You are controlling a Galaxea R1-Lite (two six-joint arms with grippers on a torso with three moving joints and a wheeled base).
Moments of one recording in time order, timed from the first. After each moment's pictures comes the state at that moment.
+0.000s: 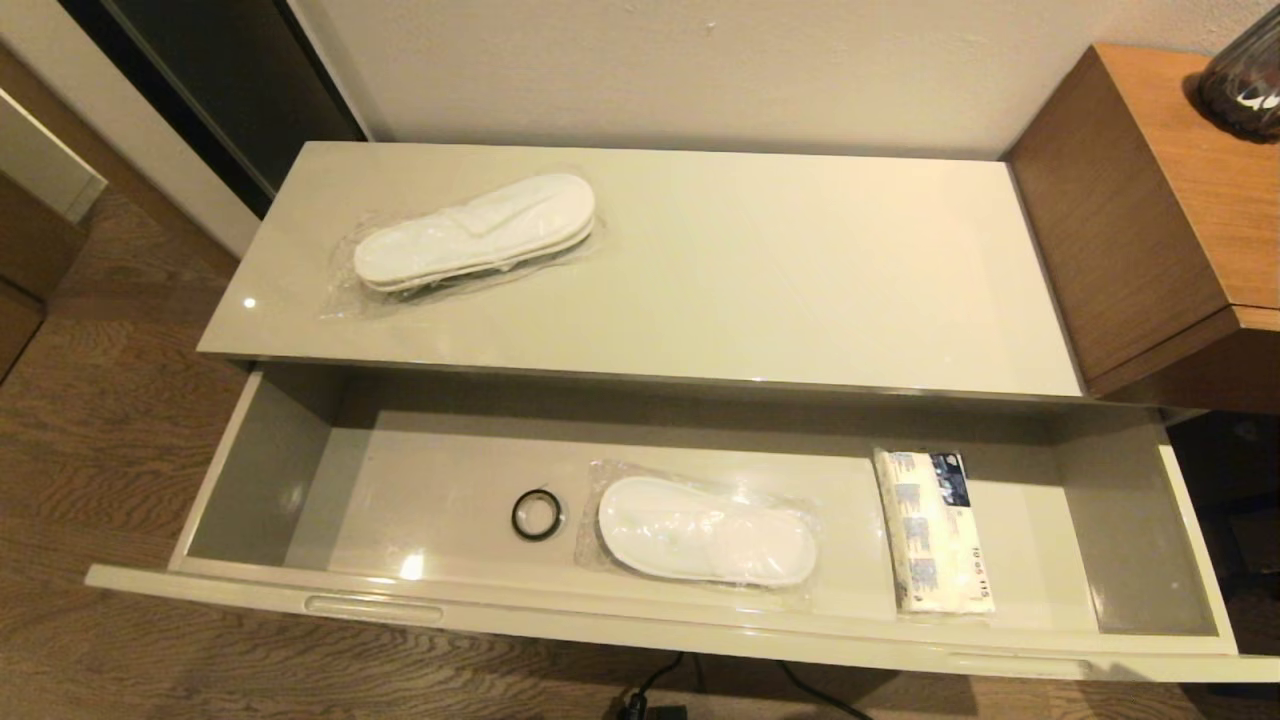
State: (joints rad) left arm 0.00 0.00 0.00 0.00 -0.04 0.05; right arm 0.17 0.78 -0.98 1.05 -0.05 0.65
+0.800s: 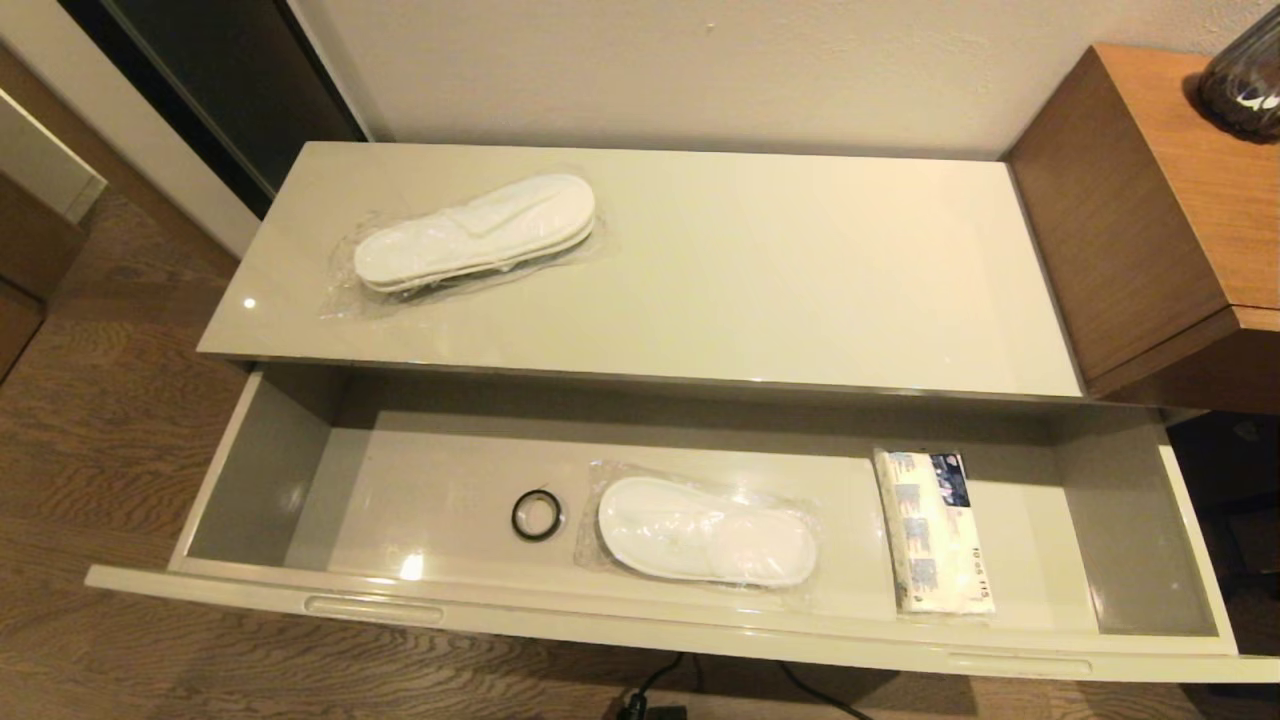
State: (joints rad) left arm 0.00 0.00 0.00 0.00 -0.04 0.05; right arm 0.16 0.48 -0.79 0.87 -0.19 0.23
